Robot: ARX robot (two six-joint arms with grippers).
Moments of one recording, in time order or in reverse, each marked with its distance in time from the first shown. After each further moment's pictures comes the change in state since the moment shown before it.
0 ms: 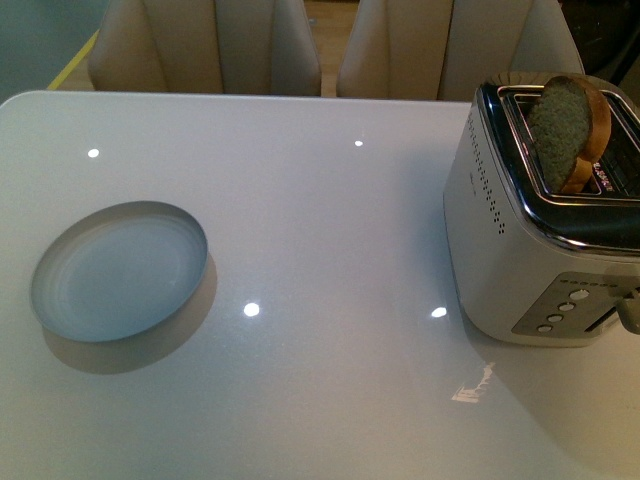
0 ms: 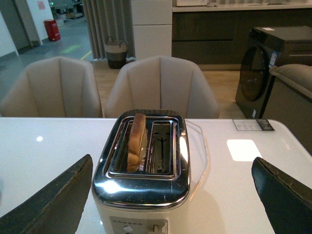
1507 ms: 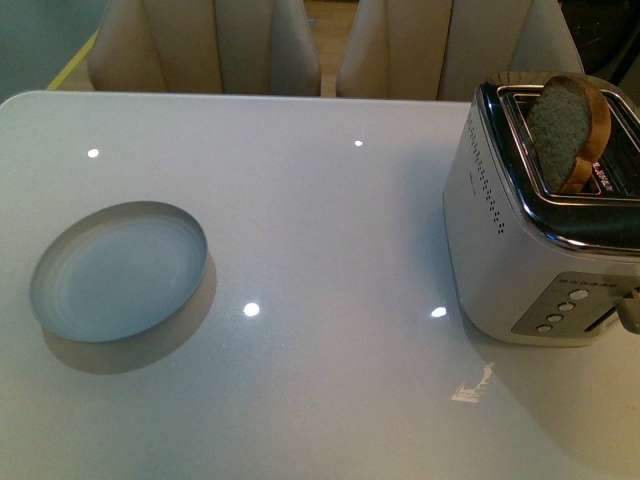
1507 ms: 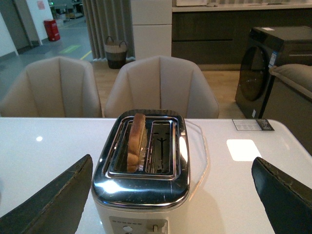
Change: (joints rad) left arm 0.000 0.579 0.000 0.570 0.000 -0.003; right arm 0.000 0.000 0.000 0.000 0.000 0.000
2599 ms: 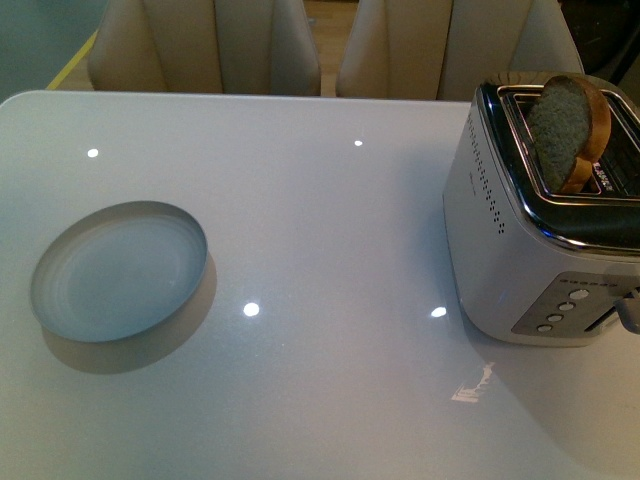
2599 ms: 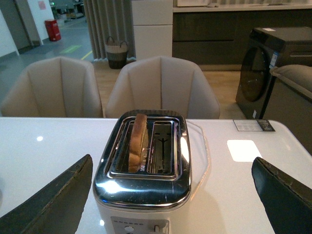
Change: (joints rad) left arm -0.011 0.757 0.374 0.381 -0.005 -0.011; right arm 0.000 0.000 0.000 0.000 0.000 0.000
